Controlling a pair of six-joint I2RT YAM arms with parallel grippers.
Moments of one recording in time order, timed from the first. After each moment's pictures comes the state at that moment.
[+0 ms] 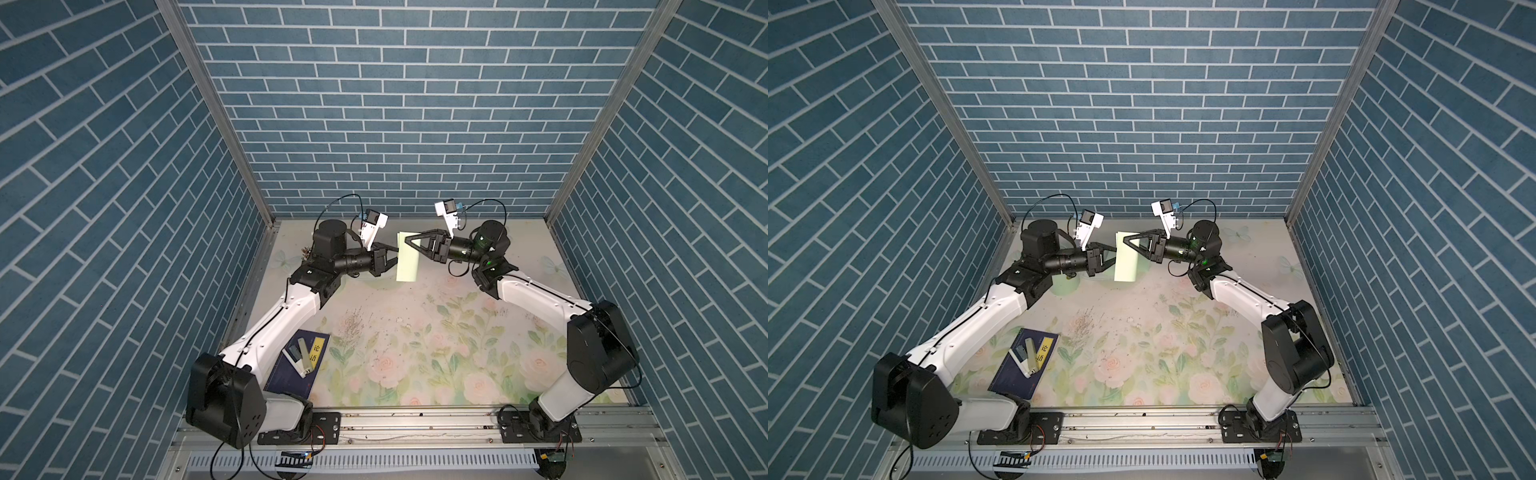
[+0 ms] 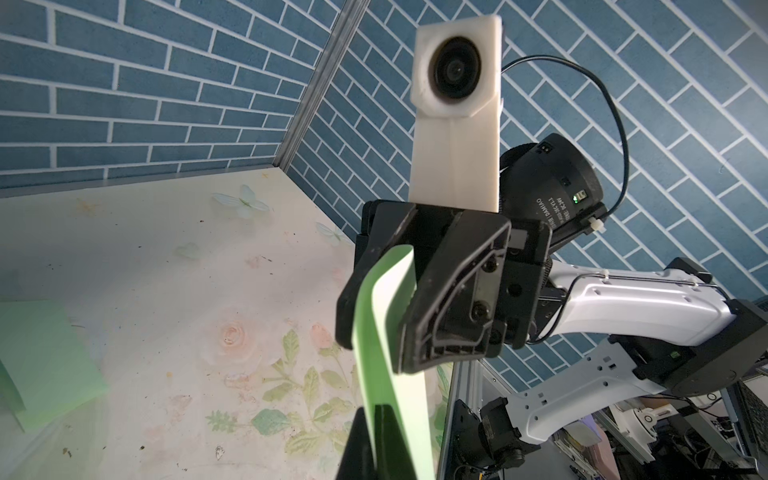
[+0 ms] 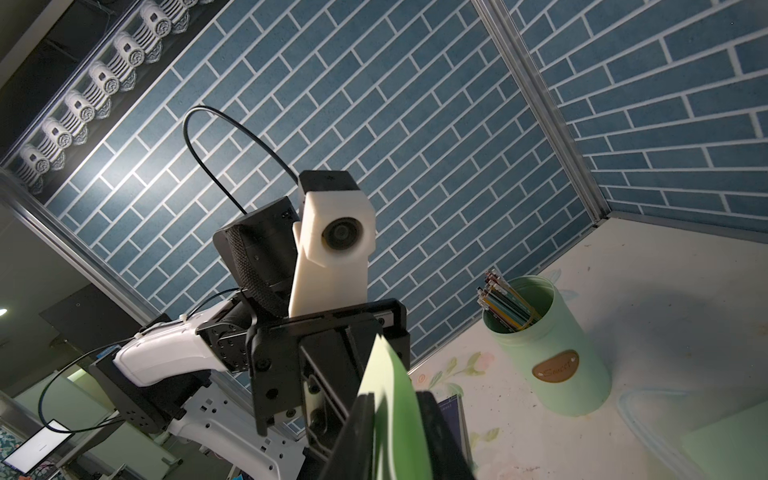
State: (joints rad) left arm -0.38 1.35 1.11 -0.01 0.86 -0.44; right arm 0.57 1.64 1.15 0.71 -0.94 0.82
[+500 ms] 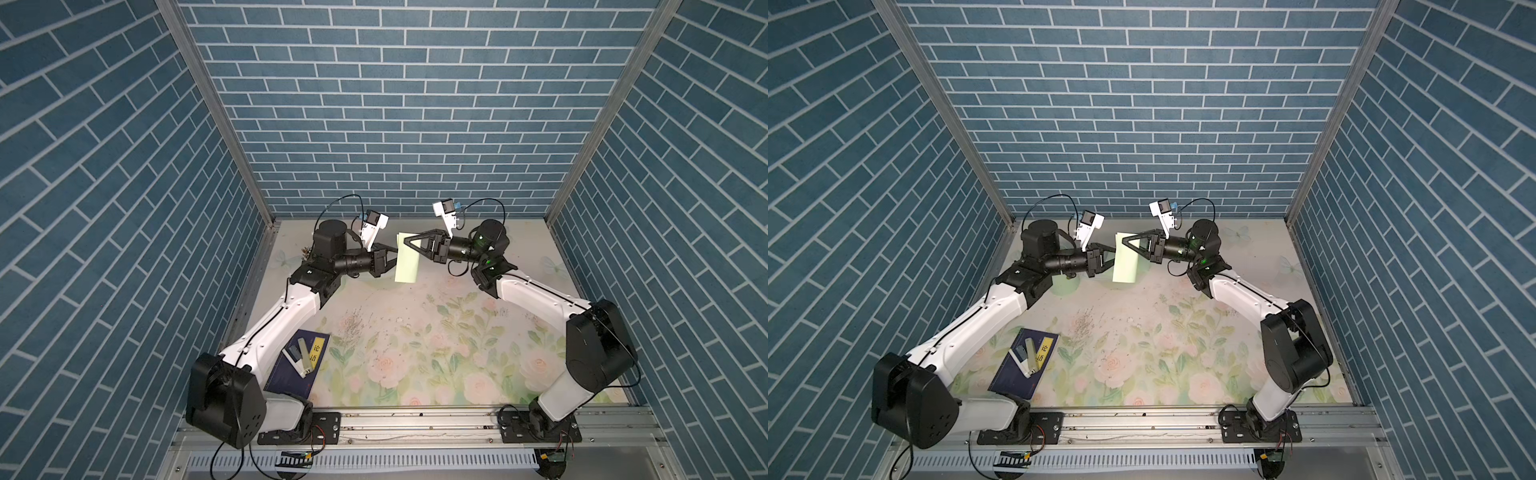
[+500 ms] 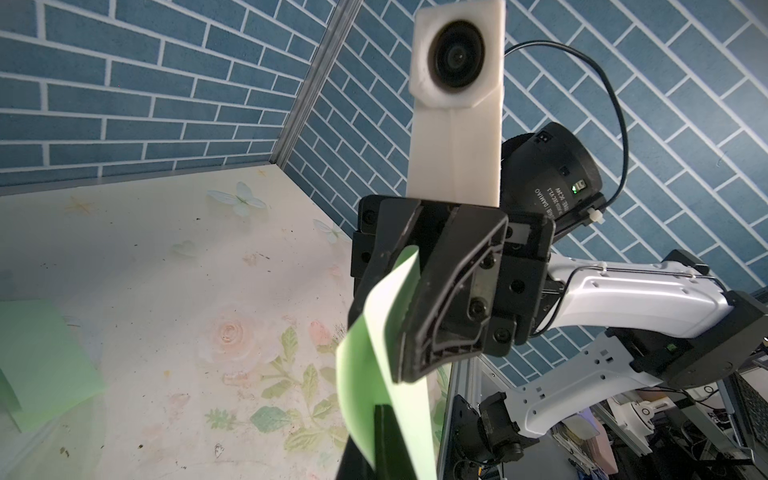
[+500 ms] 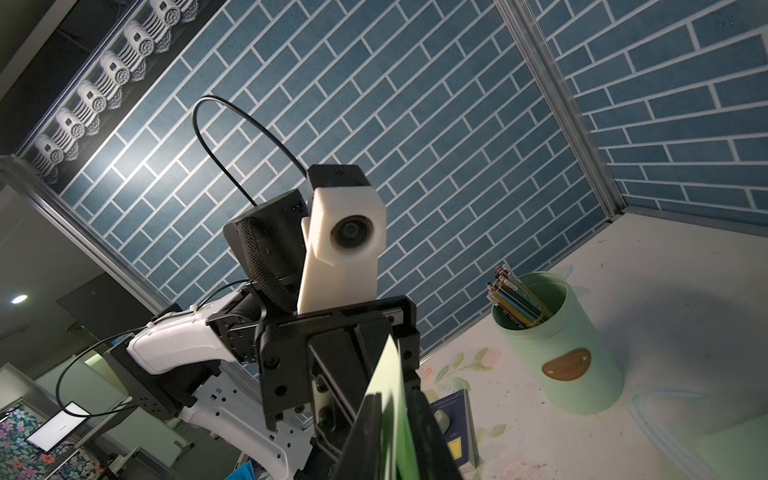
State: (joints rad) left arm -0.38 1.35 1.11 -0.02 0.87 -0.42; right arm 0.57 1.65 1.17 0.71 -0.98 0.82
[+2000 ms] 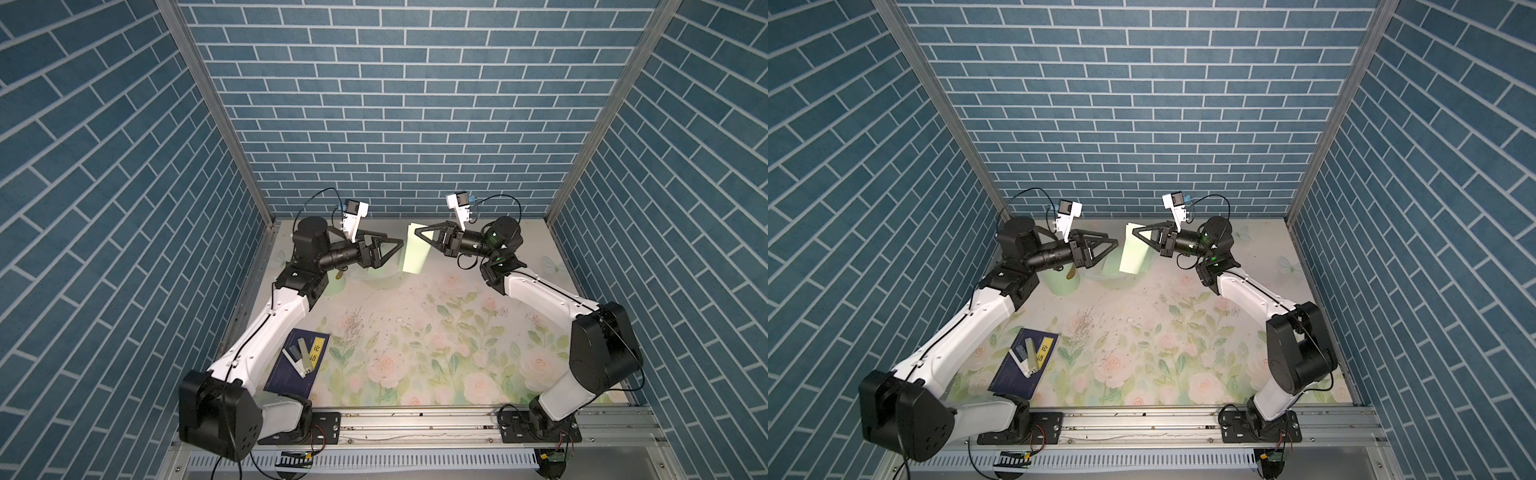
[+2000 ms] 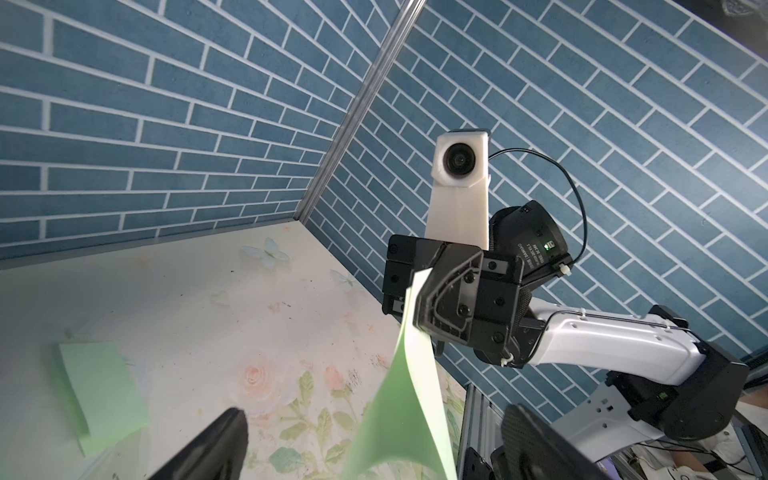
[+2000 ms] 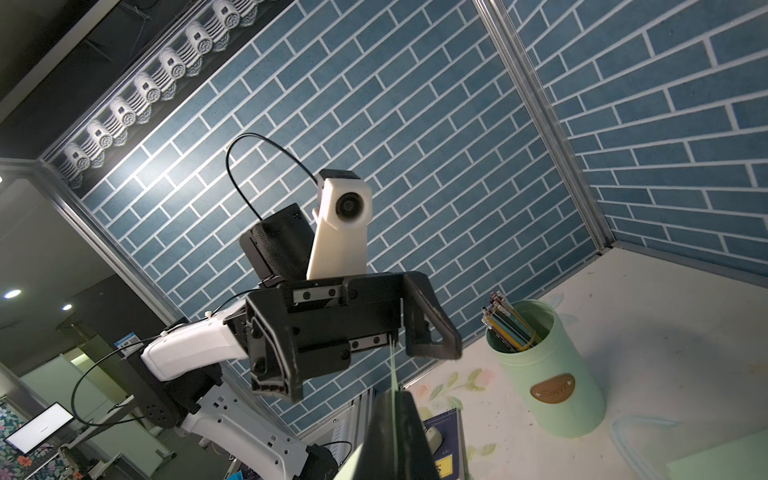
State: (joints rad) left arm -0.33 1.34 1.14 0.11 0.84 -0.53; right arm 0.50 1.63 1.18 0.81 -1.01 0.89
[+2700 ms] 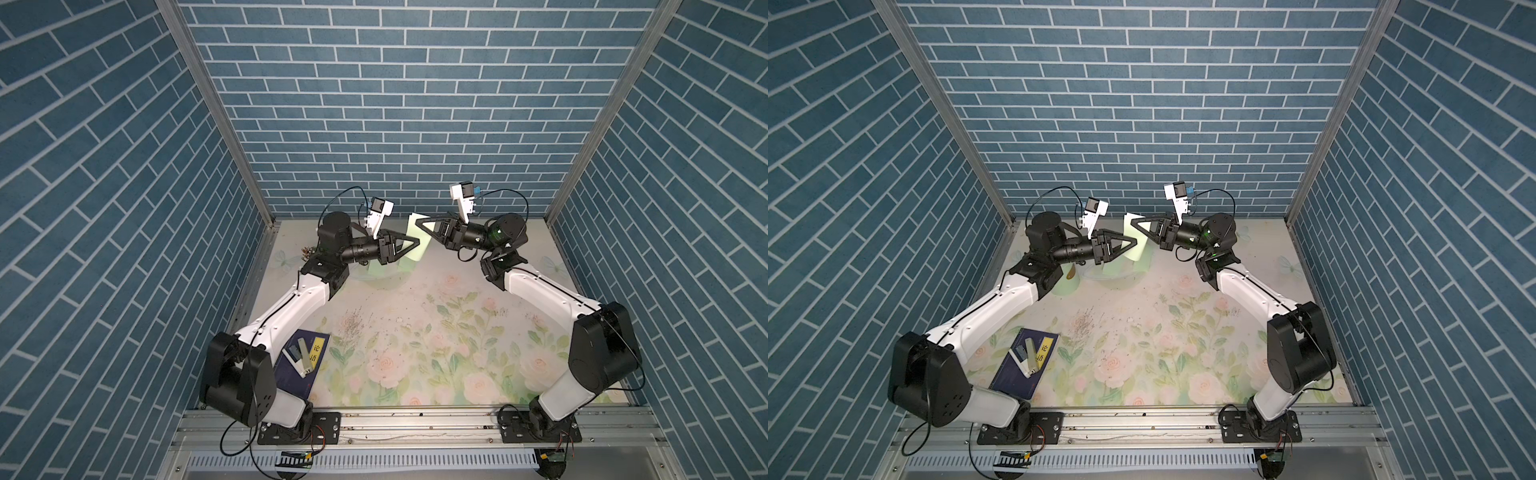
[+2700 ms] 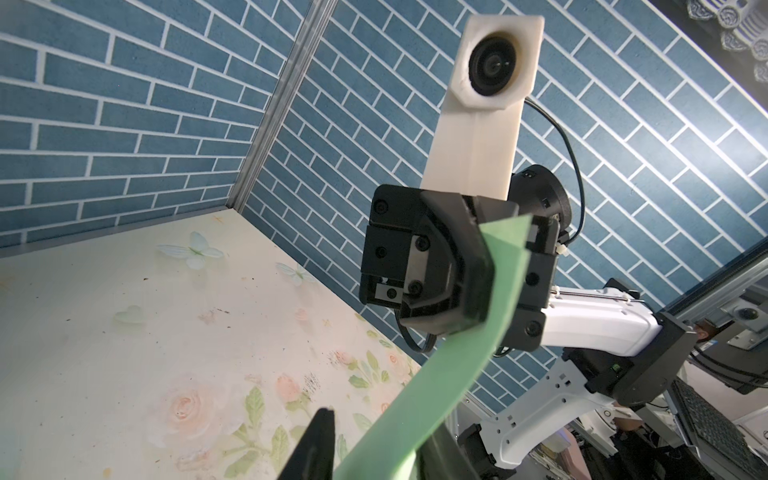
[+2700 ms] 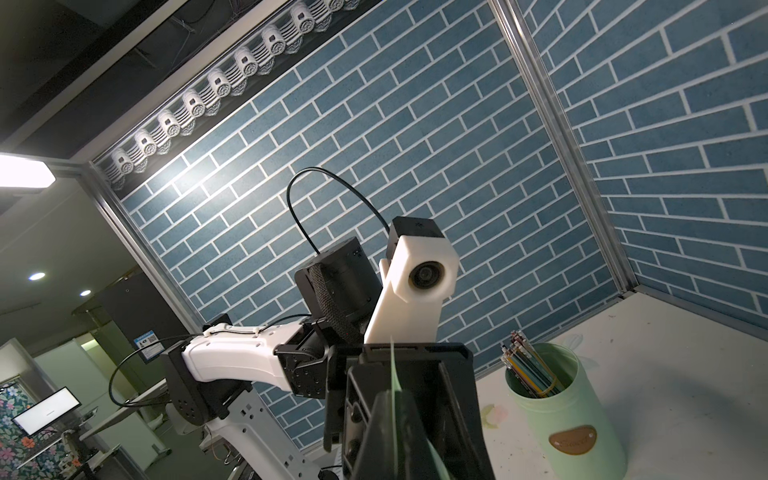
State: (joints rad) left arm -0.40 1.46 1.16 0.27 0.94 -0.58; right arm 0.50 1.64 1.24 0.88 -1.01 0.94
